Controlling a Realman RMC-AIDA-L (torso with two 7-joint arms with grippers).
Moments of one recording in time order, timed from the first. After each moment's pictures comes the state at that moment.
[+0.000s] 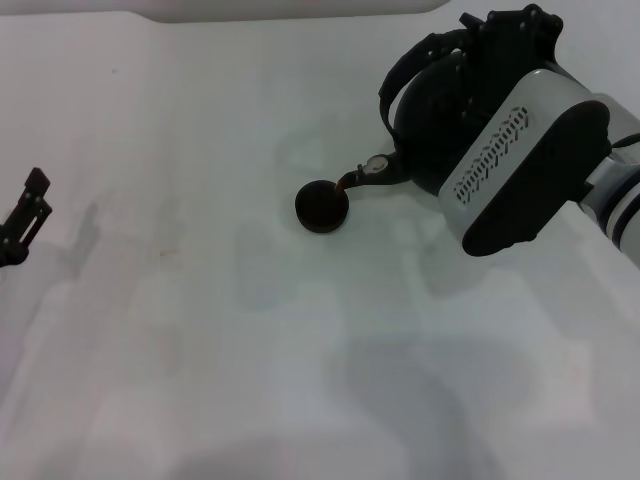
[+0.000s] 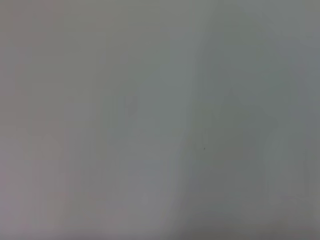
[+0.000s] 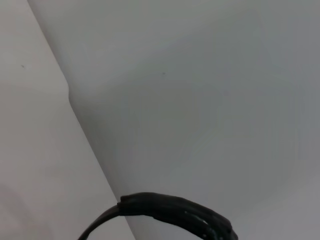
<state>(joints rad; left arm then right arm) -0.13 -2.08 1.46 0.12 -2.84 -1.39 2.73 0.01 2.02 0.92 1.54 -1.14 -0.31 -2.63</state>
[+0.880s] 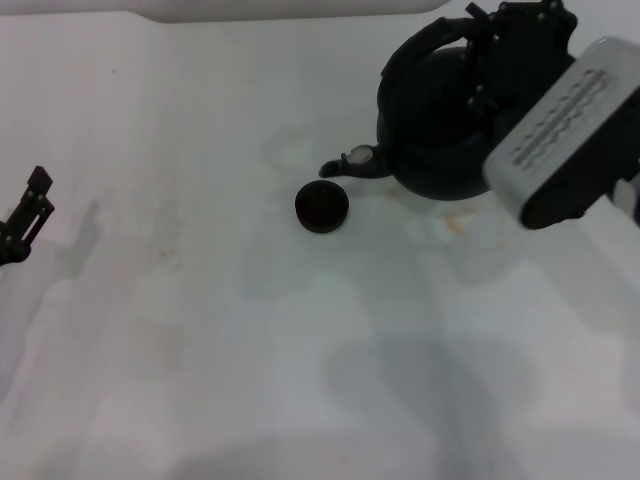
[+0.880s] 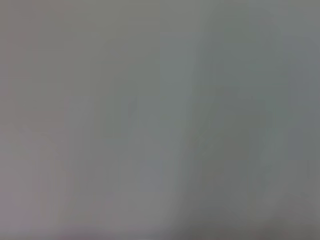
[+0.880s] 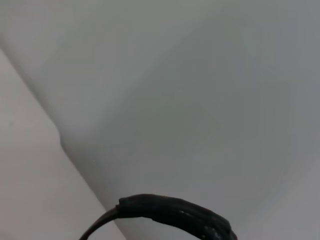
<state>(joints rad) -0.14 -2.08 1.46 0.12 -2.84 -1.38 2.73 -0.04 2.01 1.04 1.54 -1.12 -0.08 -2.46</state>
